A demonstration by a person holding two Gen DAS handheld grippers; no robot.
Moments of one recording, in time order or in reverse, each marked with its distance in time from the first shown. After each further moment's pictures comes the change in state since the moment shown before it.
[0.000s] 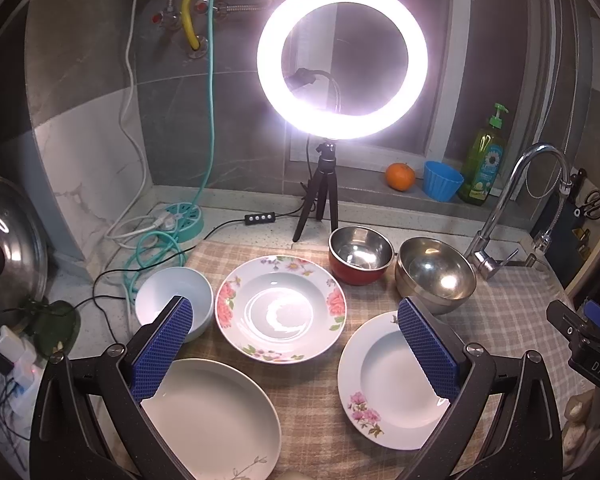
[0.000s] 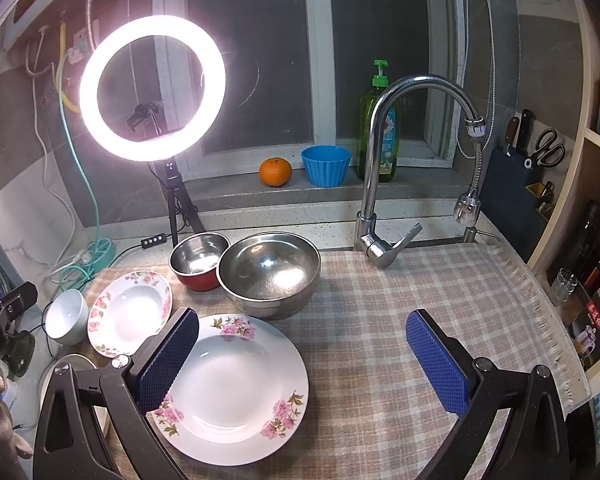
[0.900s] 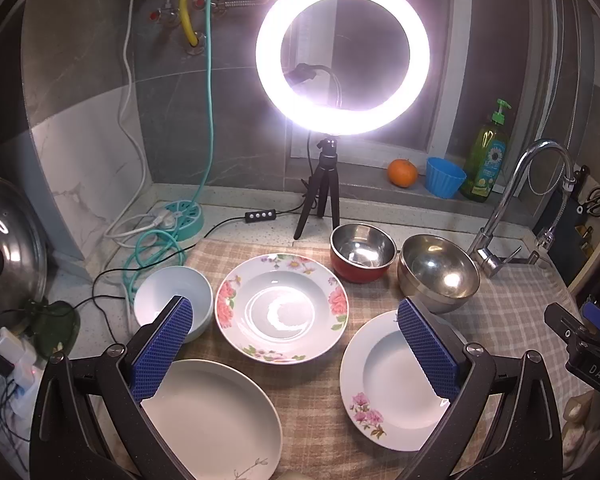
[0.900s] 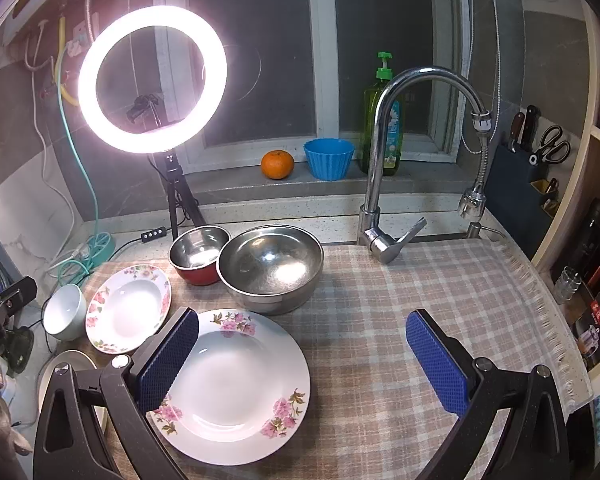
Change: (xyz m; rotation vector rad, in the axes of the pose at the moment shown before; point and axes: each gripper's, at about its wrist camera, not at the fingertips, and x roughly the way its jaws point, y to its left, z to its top) left arm 0.005 0.001 0.003 0.003 0.014 0.002; right arm 0.010 0.000 -0.003 -0.001 0.023 0.002
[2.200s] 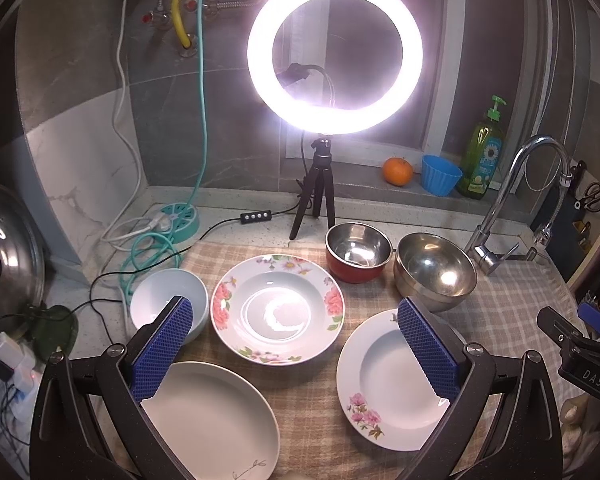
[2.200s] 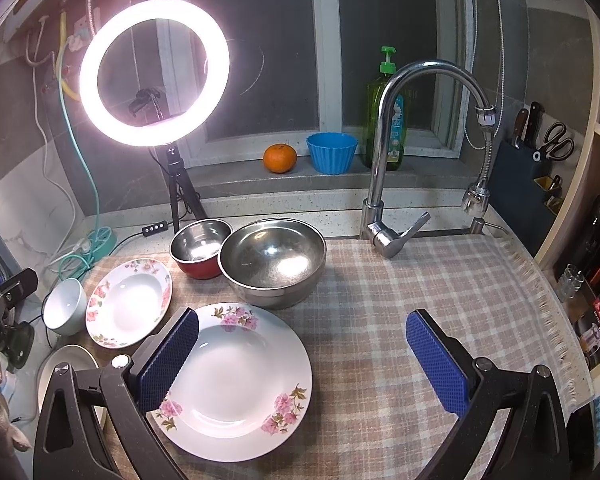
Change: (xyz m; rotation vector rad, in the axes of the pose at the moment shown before) left arm 0.002 -0.005 0.002 0.015 0.002 -0.007; right arm 0.003 0.003 -0.004 -0.011 0.018 0.005
